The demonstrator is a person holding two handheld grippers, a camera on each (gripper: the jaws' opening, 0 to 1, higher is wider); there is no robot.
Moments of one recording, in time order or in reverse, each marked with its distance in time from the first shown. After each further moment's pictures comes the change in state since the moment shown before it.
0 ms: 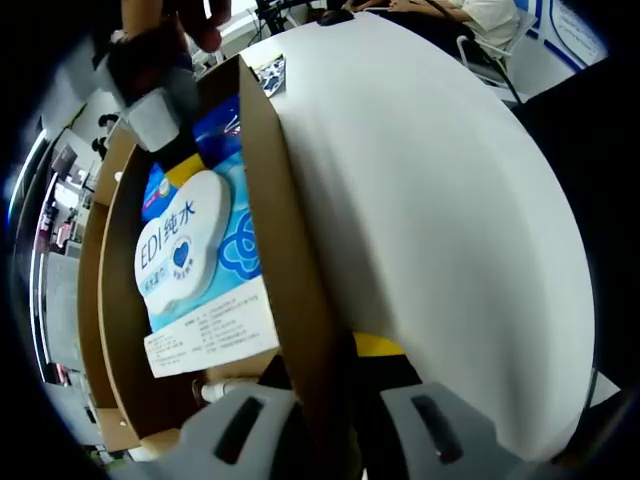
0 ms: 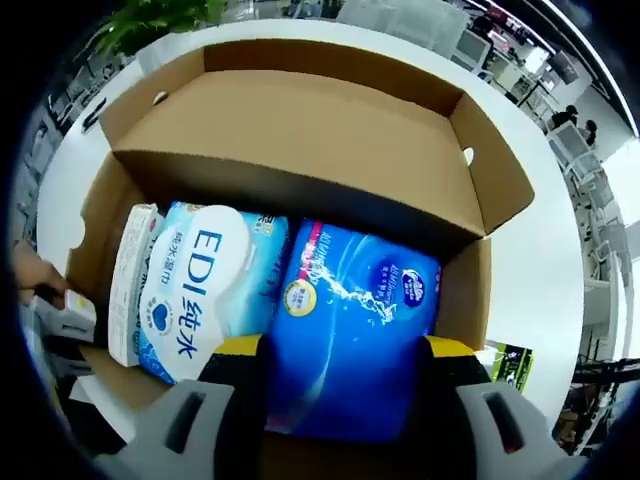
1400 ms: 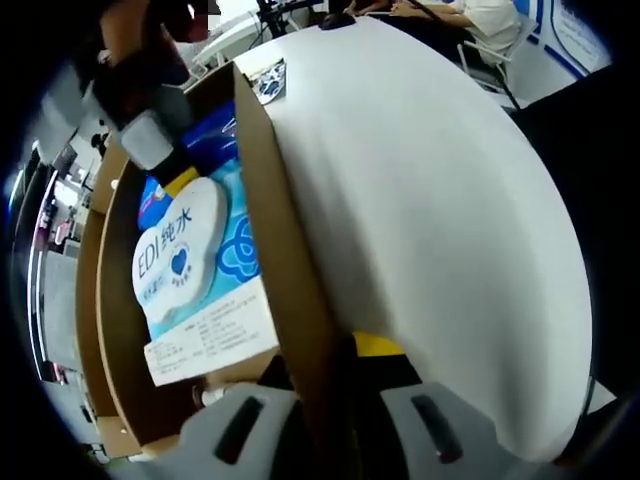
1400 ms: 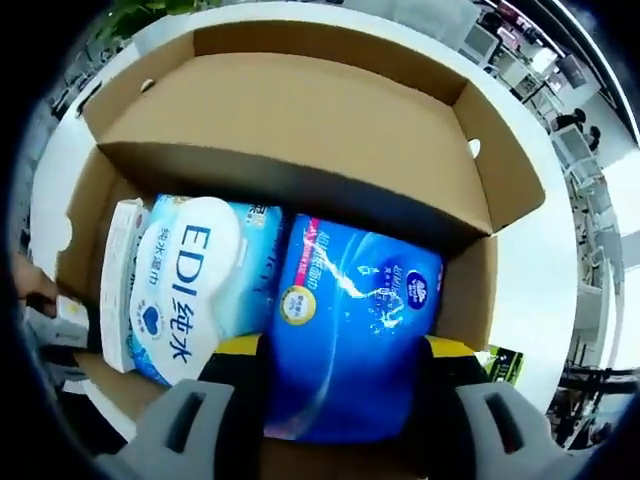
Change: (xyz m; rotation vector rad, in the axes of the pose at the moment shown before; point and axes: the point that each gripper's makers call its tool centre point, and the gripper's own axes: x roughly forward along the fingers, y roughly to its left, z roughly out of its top) left arm 0.004 0.002 0.005 -0.005 -0.019 -0.011; right arm 0.009 0.000 0.002 -0.059 0.088 -0.020
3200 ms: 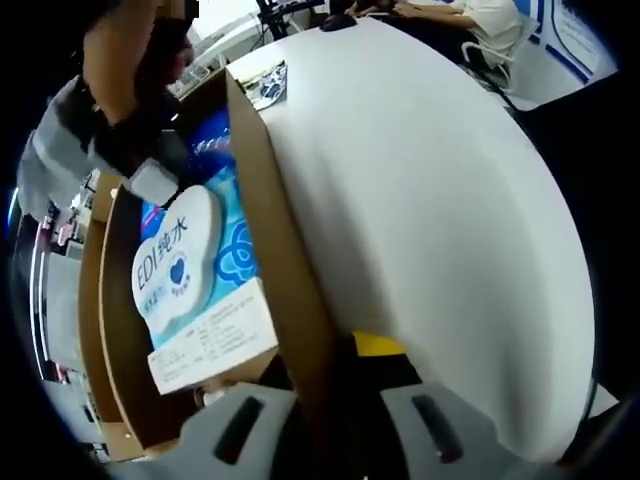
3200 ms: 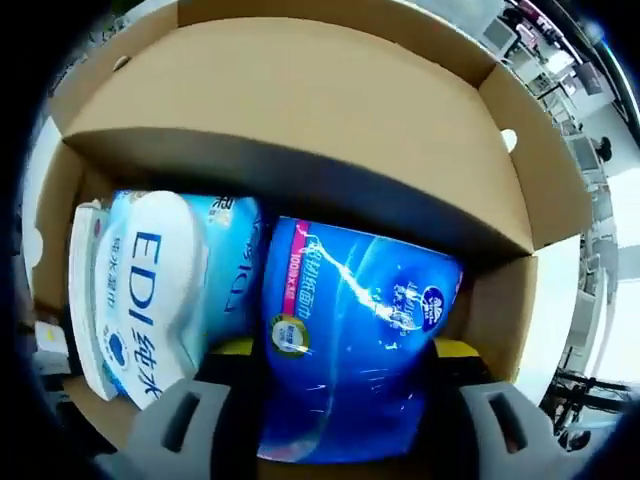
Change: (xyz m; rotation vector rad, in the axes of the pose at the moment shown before) left arm -0.001 -0.001 0.006 0.005 -0.004 0.018; right arm 0.026 0.000 0.003 -0.048 0.124 -0.077
